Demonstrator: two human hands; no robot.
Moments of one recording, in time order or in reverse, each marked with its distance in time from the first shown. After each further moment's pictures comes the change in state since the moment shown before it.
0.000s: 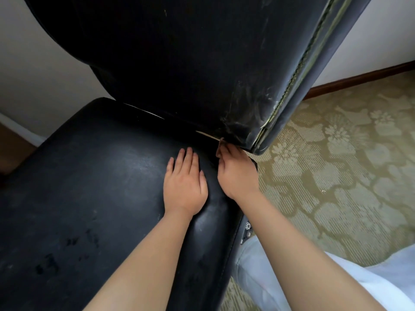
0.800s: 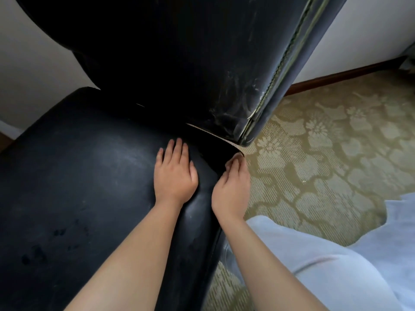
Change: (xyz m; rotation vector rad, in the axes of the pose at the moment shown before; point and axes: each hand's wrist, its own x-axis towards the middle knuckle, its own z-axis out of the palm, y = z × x) left_hand -0.001 0.003 -0.006 -0.024 -0.084 -0.016; right_hand -0.067 -0.018 0.003 0.230 0.192 0.469
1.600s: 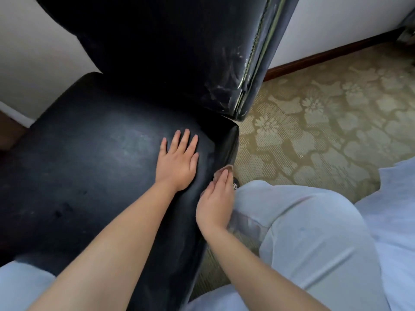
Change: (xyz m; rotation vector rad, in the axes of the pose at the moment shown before) left_hand -0.050 -0.008 -0.014 0.086 -0.245 0.183; right_hand -0.117 -0.008 -0.023 0.078 -0.132 0.250
